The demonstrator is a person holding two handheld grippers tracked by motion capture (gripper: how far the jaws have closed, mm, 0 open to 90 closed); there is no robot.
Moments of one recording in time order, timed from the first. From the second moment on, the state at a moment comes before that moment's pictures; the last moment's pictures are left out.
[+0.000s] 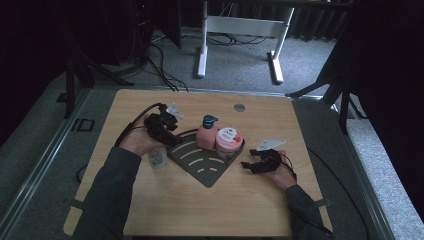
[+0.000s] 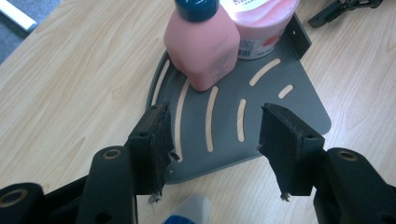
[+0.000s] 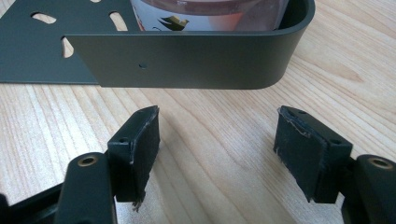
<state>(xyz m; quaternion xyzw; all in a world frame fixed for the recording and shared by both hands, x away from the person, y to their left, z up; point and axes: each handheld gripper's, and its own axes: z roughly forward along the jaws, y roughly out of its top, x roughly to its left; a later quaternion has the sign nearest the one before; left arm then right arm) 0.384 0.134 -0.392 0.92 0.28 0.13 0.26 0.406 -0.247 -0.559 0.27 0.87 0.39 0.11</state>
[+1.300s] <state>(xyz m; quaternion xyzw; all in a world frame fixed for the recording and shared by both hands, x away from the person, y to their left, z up) 0.380 0.182 -0.399 0.92 0.31 0.11 0.21 0.406 -0.247 -0.559 0.27 0.87 0.39 0.11</state>
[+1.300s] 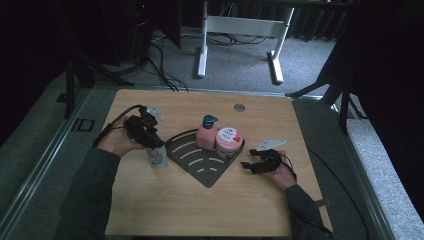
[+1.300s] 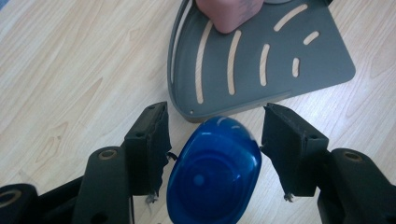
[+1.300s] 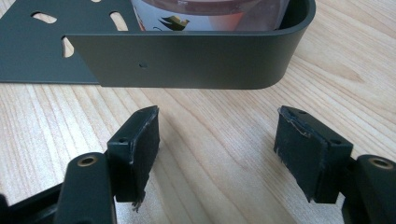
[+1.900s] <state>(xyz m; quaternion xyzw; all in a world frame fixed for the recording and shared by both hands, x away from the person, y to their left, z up) 0.384 0.186 -0.410 0.93 0.31 0.08 0.20 0.406 -0.247 -0.559 0.27 0.87 0.39 0.11</state>
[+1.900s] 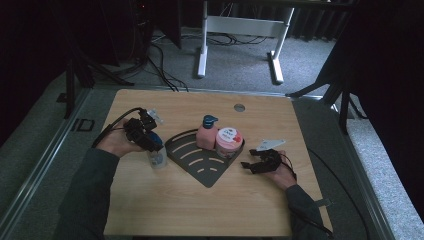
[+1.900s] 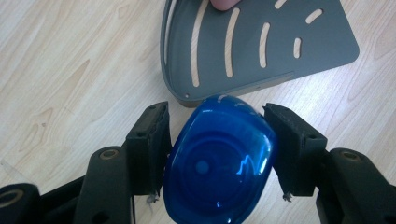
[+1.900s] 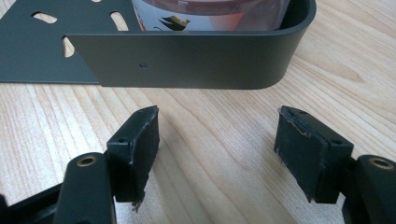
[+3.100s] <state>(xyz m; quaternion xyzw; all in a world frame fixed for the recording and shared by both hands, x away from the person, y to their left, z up) 0.389 0.177 -0.426 0.94 0.29 0.08 0.15 0.406 -0.247 -0.559 0.27 0.87 0.39 0.11</state>
